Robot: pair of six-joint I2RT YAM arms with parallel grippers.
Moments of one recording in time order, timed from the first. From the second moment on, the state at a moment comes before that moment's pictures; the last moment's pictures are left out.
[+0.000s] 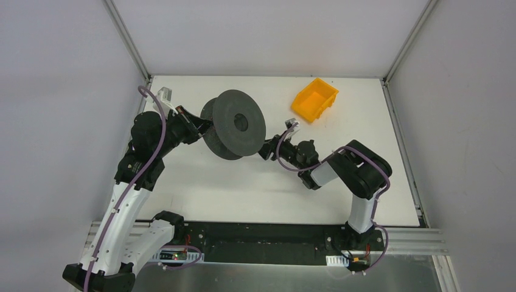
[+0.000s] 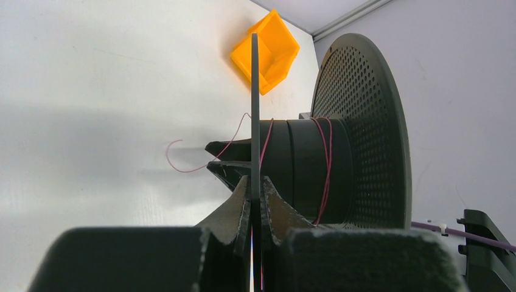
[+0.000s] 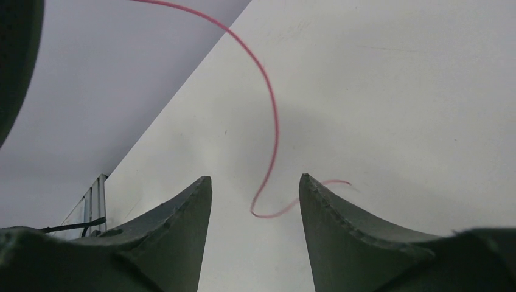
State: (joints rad) left arm -0.26 0.80 1.00 -0.42 0.23 -0.79; right arm 0.69 1.88 0.57 1.31 -0.24 0.65
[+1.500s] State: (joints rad) left arm -0.29 0.90 1.01 -0.45 -0.08 -0.47; right arm 1.06 1.31 0.75 0.36 -0.18 0.62
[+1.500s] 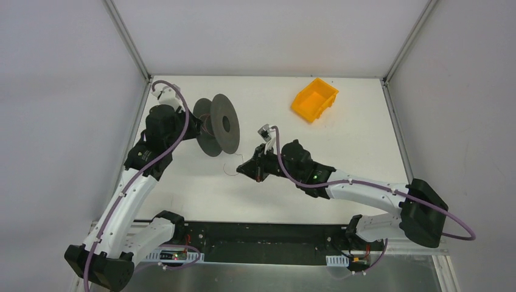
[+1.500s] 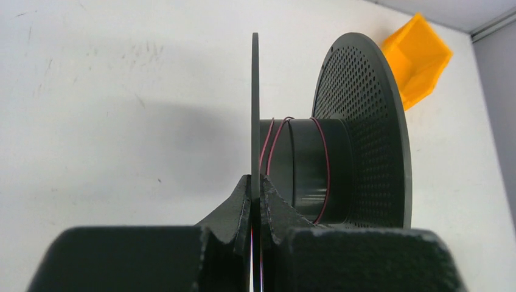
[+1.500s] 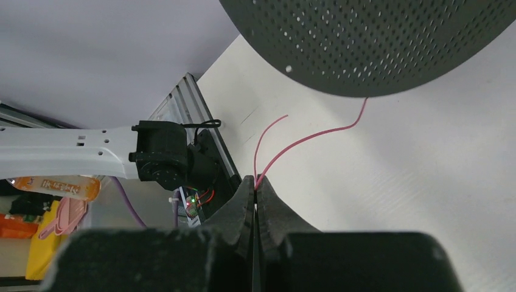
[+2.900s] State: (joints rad) left arm -0.50 1.11 1.09 -0.68 -0.05 -0.11; right arm 1.06 1.27 1.01 -0.11 -0.03 -0.62
